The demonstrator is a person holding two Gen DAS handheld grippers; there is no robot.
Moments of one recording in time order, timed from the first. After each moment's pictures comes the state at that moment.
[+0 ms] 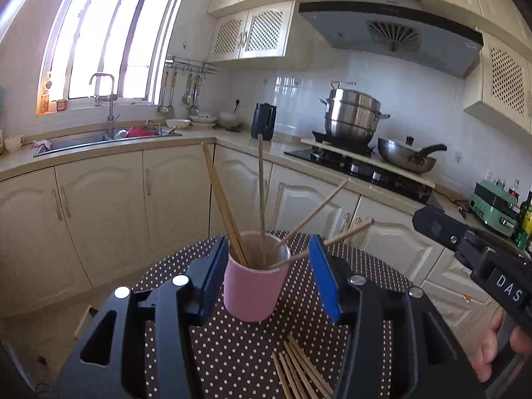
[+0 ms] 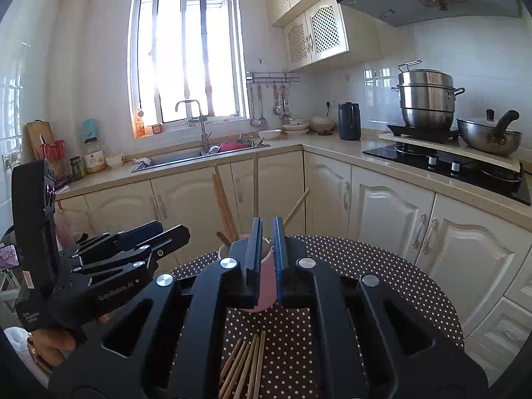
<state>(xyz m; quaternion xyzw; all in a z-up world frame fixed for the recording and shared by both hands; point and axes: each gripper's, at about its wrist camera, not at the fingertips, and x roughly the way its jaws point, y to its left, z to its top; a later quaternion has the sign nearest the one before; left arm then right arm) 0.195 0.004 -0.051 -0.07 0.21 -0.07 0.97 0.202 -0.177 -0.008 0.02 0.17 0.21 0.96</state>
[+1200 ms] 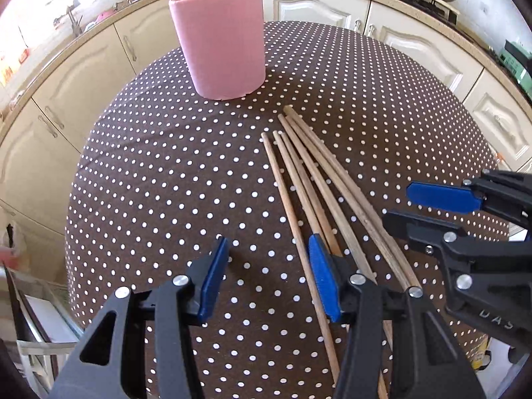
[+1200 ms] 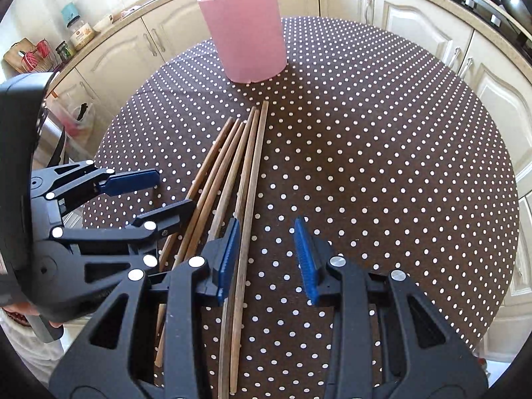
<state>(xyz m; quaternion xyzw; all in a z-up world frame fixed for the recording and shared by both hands) 0.192 -0.050 -0.195 0.05 0.53 -0.06 0.84 0.220 -0.160 -0.165 -0.04 0.52 0.23 0.82</state>
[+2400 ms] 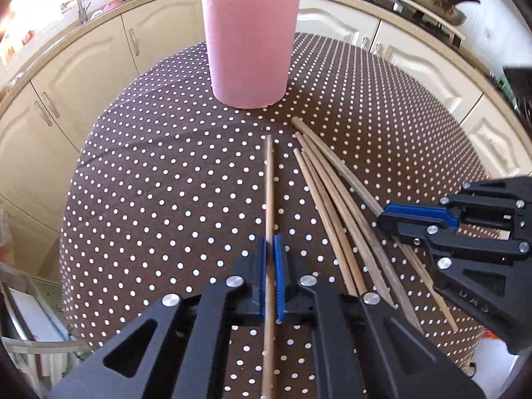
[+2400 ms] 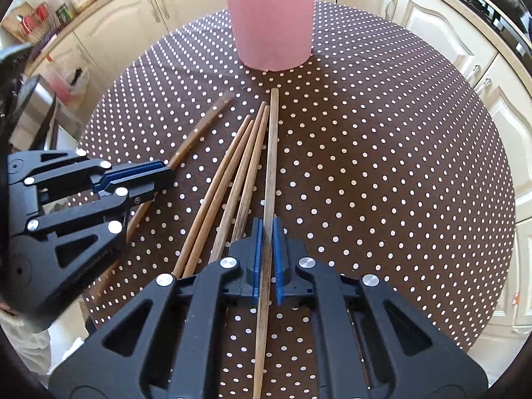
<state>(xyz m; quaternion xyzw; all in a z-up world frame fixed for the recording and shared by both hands) 0.206 -0.006 -0.190 -0.01 0.52 -0.07 0.85 0.255 -0.103 -0.174 -0.09 0.54 0.24 0.80</state>
